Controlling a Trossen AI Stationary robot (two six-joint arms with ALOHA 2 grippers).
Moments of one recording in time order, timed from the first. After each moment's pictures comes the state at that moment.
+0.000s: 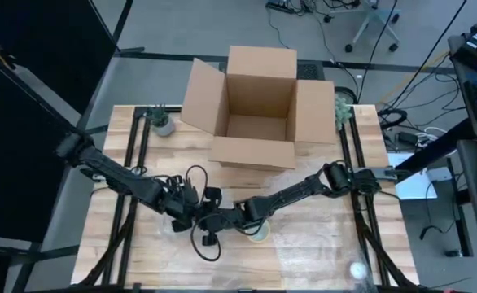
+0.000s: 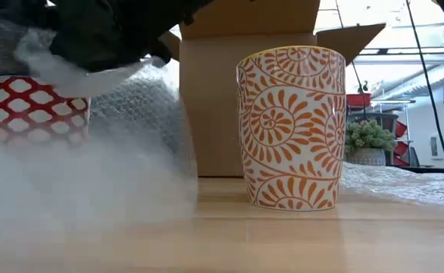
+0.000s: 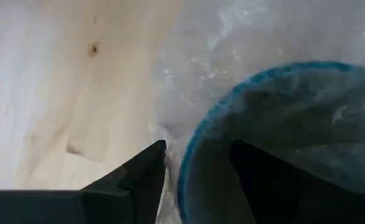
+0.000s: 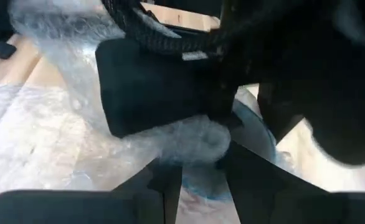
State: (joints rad) left arm -0.45 1.43 0.85 -0.80 -0.25 -0.65; right arm 0.31 2.31 1.86 -0.07 0.42 0.01
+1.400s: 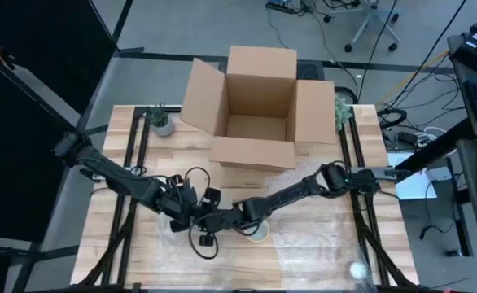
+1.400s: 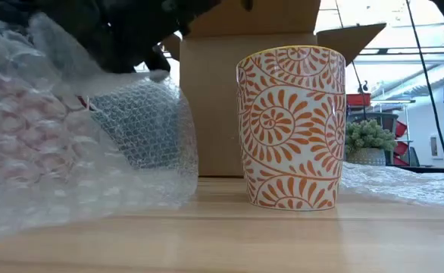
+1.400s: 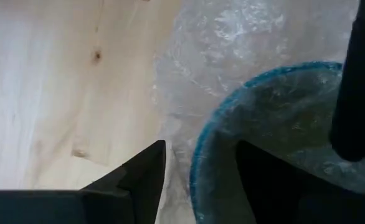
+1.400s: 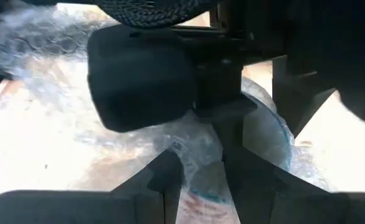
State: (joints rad) left arm -0.45 1.36 0.85 -0.82 -0.26 -0.62; right arm 0.29 2.35 1.86 -0.07 0.39 0.15
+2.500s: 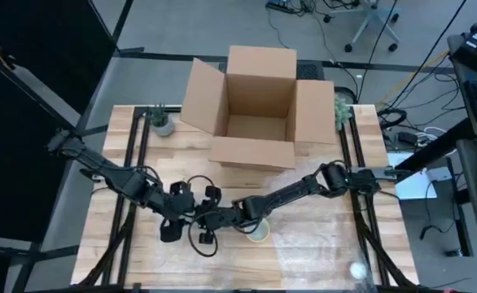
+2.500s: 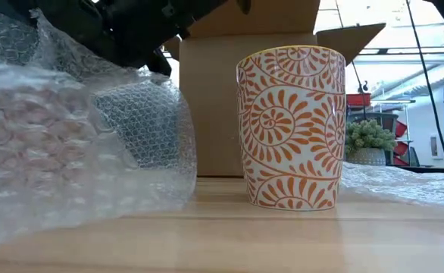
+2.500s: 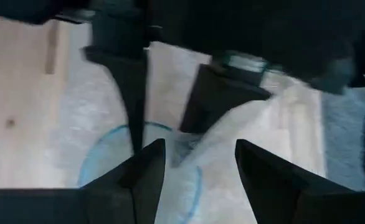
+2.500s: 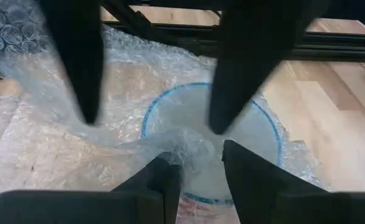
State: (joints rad) left arm -0.48 1.24 0.98 -0.77 -0.08 -0.54; right arm 0.29 2.35 1.86 -0.07 0.40 0.14
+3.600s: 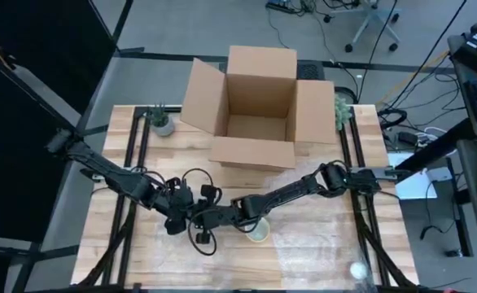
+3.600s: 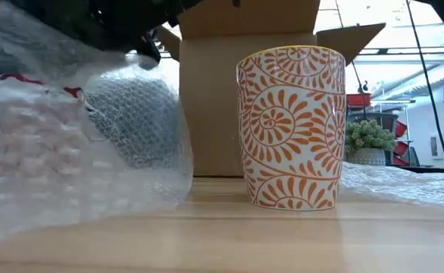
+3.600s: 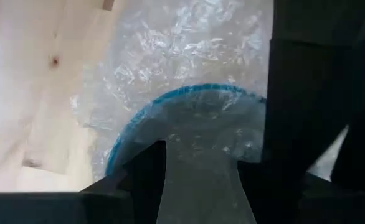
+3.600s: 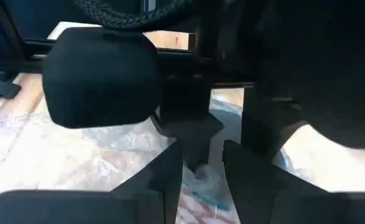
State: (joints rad) left arm -0.46 1.24 0.76 -0.69 -0.18 -0.65; right arm 0.29 2.35 1.91 -0.04 0.38 0.07
